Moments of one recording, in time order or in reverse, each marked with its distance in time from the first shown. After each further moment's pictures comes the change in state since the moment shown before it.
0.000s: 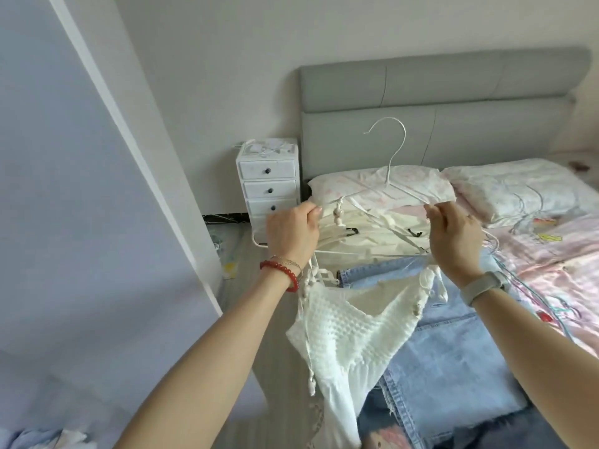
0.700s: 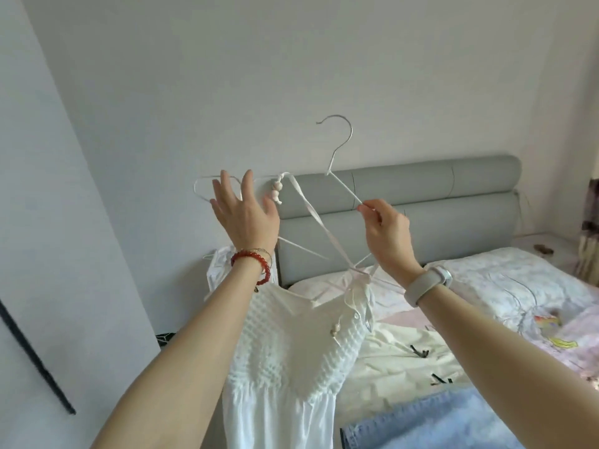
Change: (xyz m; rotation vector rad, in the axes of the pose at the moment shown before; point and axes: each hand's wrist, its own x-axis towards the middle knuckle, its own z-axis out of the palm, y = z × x) left_hand 0.303 0.011 -0.017 -0.078 0.549 0.047; right_hand 0.241 -0.086 0.111 0.338 0.079 0.060
